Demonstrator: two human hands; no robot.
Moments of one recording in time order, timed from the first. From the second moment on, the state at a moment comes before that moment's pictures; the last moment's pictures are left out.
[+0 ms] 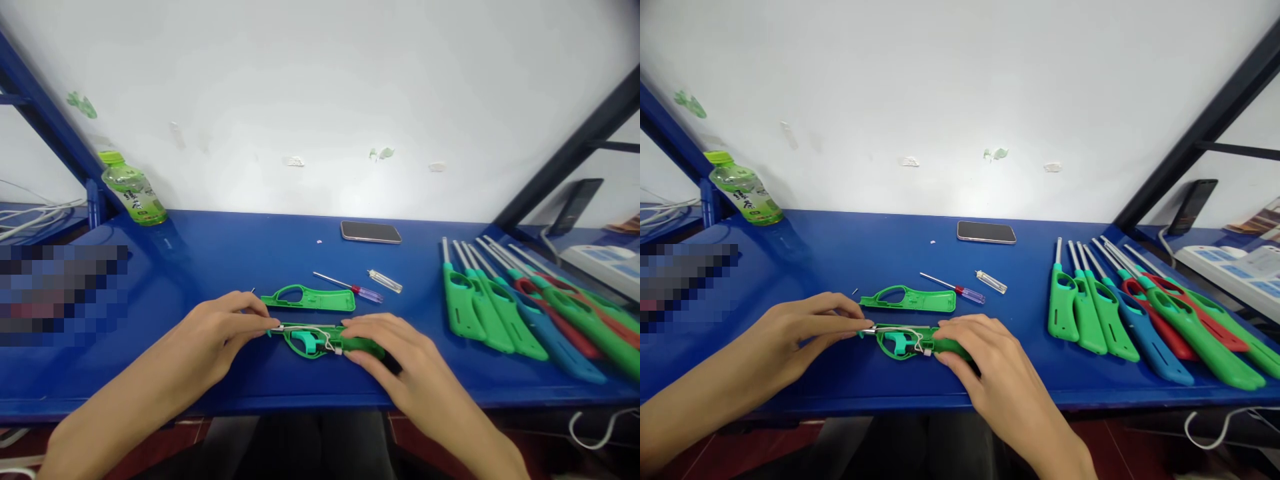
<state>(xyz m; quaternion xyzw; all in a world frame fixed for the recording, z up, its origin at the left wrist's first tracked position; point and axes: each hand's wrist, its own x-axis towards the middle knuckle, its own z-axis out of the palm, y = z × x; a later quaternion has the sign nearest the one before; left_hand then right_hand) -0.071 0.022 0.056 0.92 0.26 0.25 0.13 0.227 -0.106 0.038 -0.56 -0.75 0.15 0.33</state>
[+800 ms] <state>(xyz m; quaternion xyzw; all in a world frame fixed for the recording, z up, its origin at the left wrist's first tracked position) -0.067 0.023 0.051 0.93 0.25 0.25 0.09 0.226 -0.106 0.042 -0.55 -0.75 0.14 0.33</state>
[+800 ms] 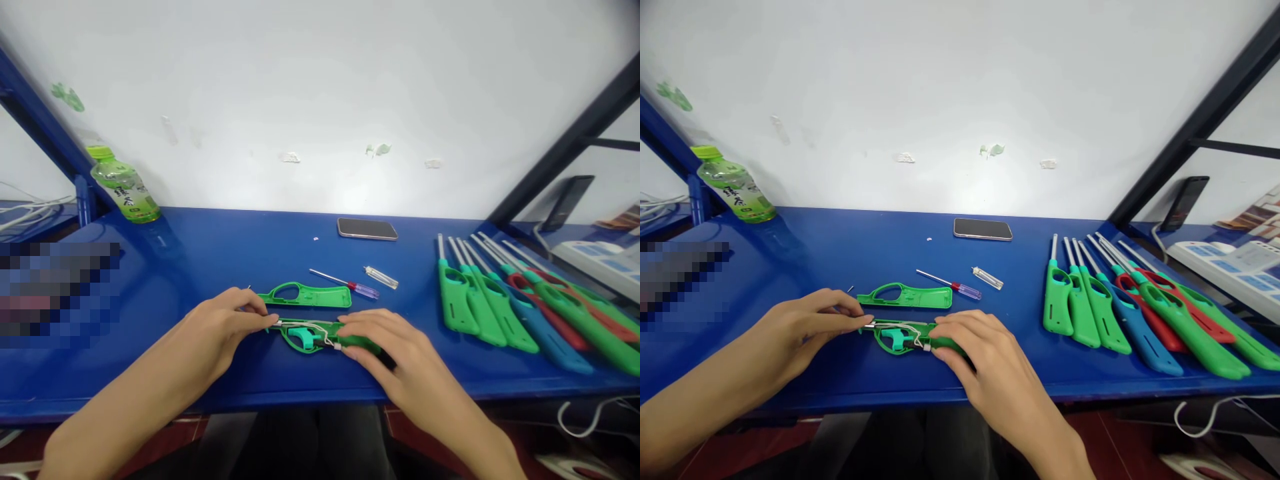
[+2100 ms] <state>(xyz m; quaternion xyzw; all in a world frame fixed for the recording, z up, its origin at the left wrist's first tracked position) -0.037 -0.004 0.061 0.93 0.25 0.24 0.09 0.224 -0.112 0.046 -0.59 -0.73 0.12 0.34</state>
